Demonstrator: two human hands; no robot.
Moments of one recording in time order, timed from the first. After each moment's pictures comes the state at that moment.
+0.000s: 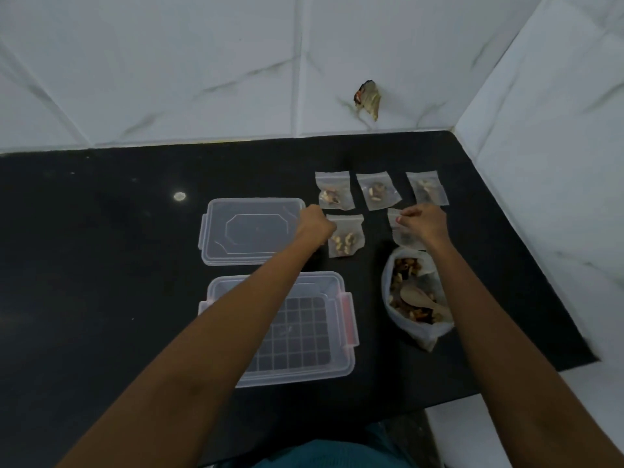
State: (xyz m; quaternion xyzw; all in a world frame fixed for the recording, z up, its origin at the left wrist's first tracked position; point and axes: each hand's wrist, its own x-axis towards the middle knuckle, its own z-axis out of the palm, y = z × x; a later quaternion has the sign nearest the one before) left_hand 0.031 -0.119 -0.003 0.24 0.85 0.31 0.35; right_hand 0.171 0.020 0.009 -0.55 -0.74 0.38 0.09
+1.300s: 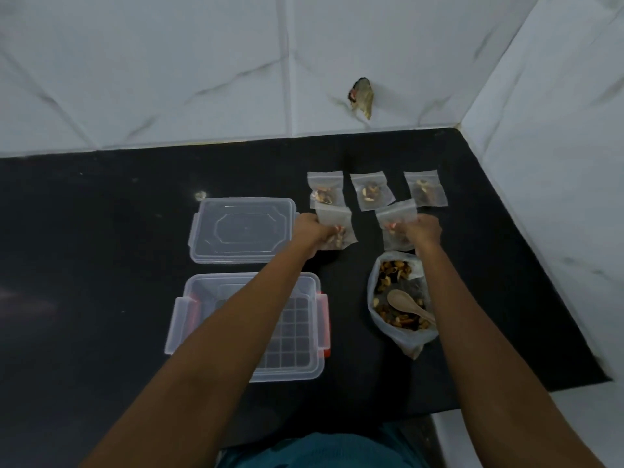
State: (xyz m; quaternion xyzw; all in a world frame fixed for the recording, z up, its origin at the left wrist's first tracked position) left_hand 0.057 -0.100 -0.014 0.08 0.78 0.46 0.41; right_hand 0.184 0.049 -0.019 -0.60 -0.64 0.47 0.09
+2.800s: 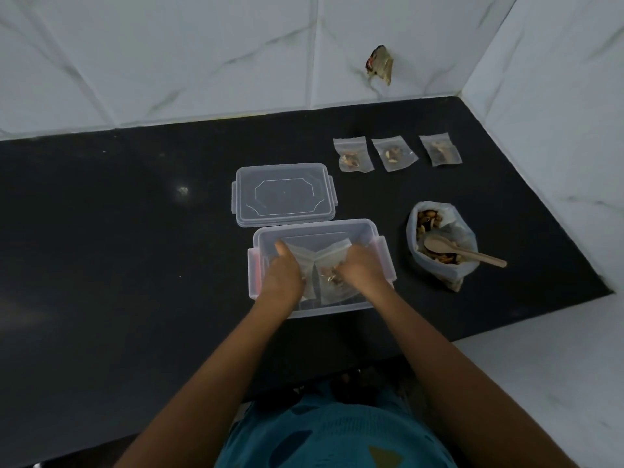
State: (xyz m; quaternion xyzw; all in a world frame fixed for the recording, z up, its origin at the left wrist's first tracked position) left_hand 0.084 -0.304 -0.008 0.26 0.89 0.19 0.32; right_hand 0.163 -0.208 0.007 -0.51 -0.77 0.37 -0.10
